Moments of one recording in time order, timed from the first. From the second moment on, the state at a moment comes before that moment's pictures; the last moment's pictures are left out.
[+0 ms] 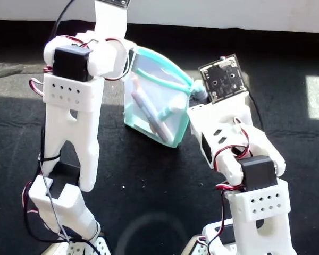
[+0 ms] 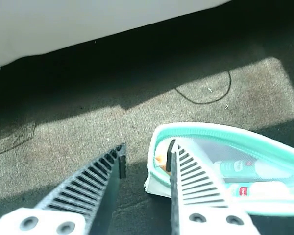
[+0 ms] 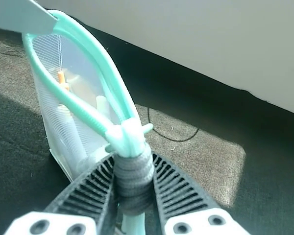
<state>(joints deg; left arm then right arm) 9.5 10.2 -54.6 96.8 -3.9 -18.9 -49.8 25.5 57.2 12.7</state>
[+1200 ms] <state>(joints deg) 16.9 -10.2 8.8 51.4 -3.8 -9.8 -49.8 28.9 48.0 21.9</state>
